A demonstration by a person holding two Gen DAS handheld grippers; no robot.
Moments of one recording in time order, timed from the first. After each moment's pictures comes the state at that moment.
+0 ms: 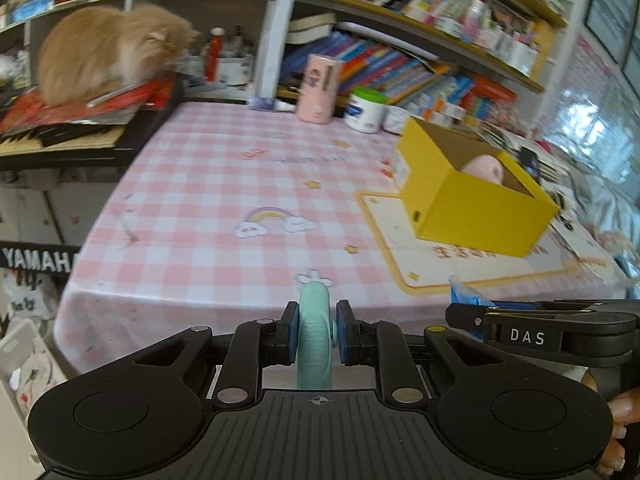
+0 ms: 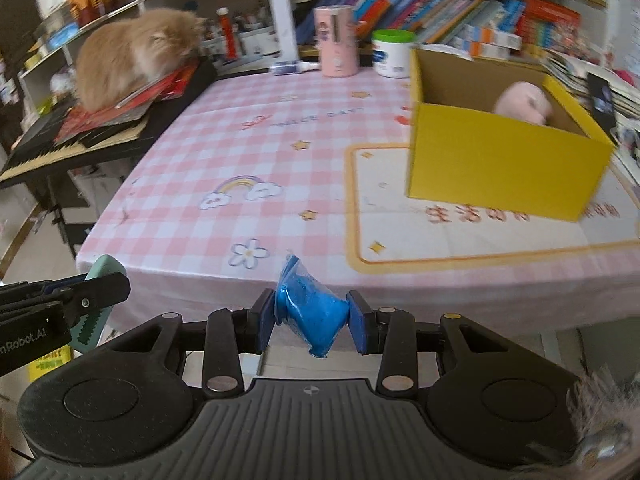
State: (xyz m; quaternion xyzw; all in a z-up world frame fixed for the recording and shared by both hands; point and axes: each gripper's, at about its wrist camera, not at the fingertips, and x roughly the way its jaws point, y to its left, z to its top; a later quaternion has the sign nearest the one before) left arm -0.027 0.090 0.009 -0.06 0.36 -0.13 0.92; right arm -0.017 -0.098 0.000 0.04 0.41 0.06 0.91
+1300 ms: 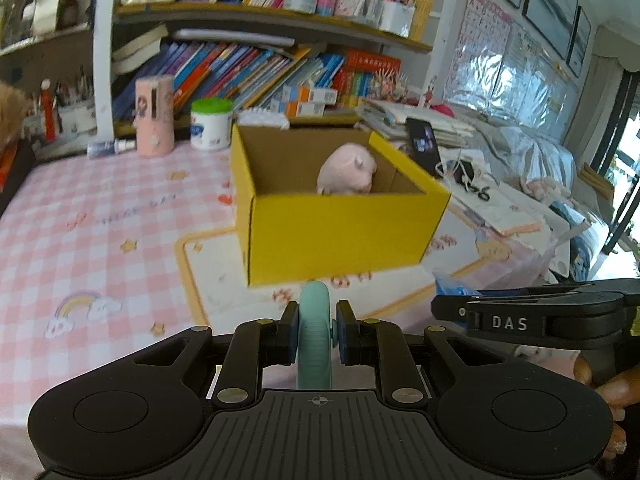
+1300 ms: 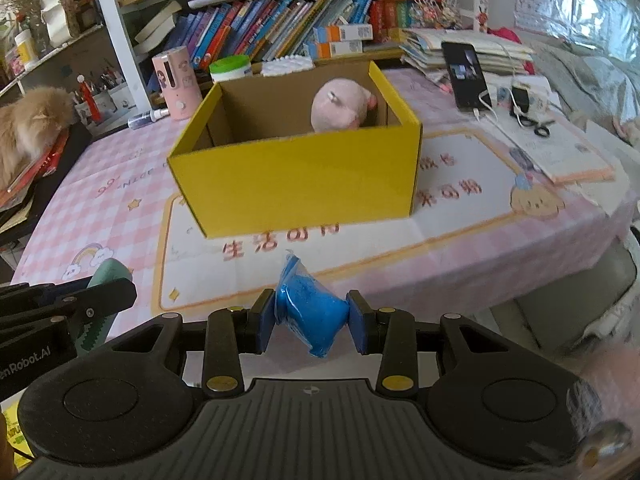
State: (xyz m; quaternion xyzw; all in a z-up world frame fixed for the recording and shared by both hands) left arm 0.031 -0.083 0.024 0.01 0.33 -0.27 0.90; right arm -0.014 -0.263 0.014 0.10 0.39 -0.06 0.91
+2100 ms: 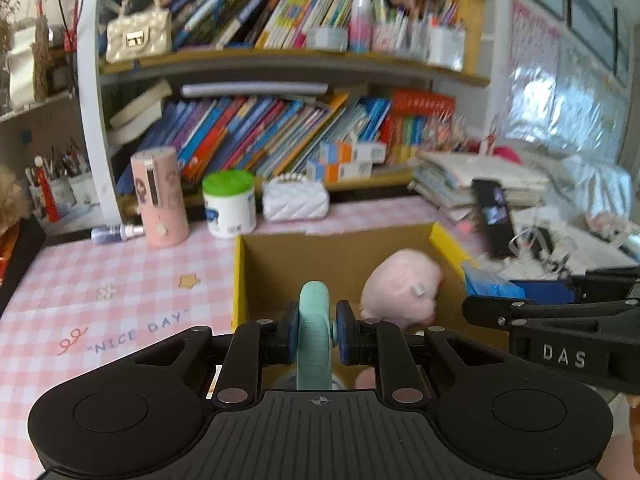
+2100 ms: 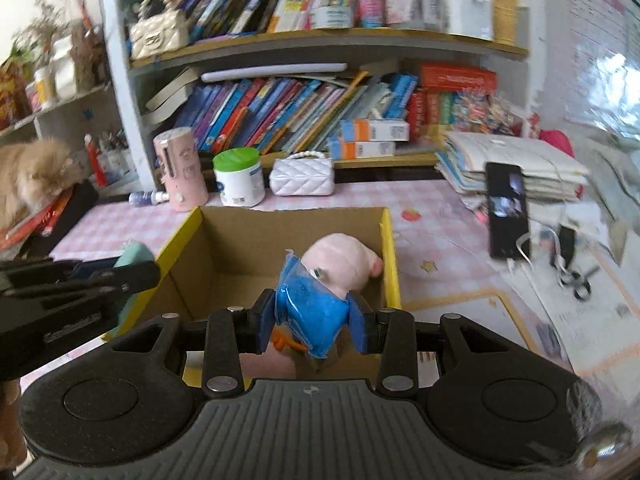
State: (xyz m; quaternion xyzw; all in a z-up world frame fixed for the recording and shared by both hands) left arm 0.169 -0.176 0.040 0.04 0.29 -0.18 0.94; right arm 0.129 -0.346 0.057 0.03 0.30 0.01 0.95
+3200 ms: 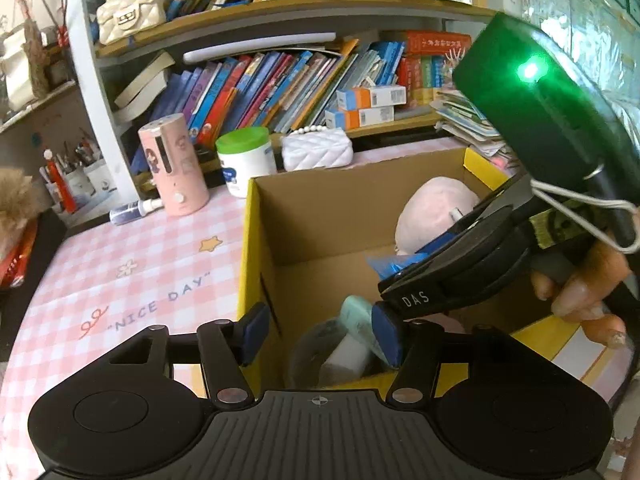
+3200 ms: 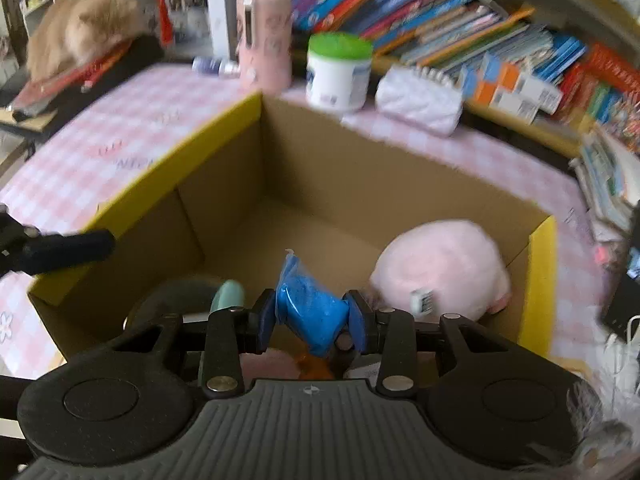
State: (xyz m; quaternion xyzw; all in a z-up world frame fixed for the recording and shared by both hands) left arm 0.171 -0.187 0.007 0.11 0.32 -0.14 0.93; right arm 0.260 -0.305 -0.010 -0.09 0.44 0.16 0.88
